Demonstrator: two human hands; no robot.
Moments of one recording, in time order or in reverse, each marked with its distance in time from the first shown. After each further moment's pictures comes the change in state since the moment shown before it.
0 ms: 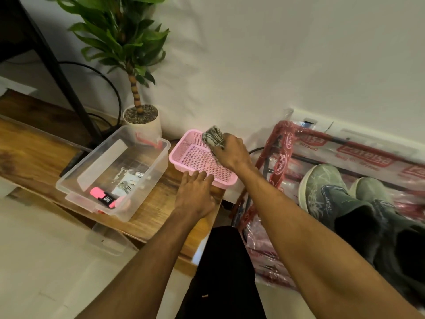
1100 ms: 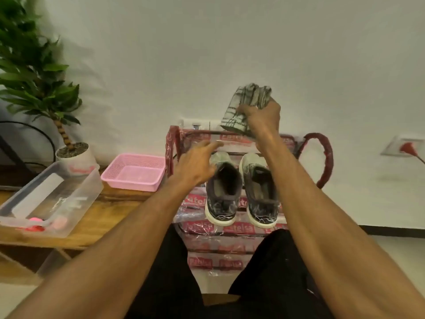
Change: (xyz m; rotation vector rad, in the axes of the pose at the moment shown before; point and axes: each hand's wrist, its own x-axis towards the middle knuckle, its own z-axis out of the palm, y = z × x) left_hand -0.053 0.237 -0.091 -0.155 0.247 0.413; right_hand -0.201 0.100 -0.287 0.842 0.682 0.221
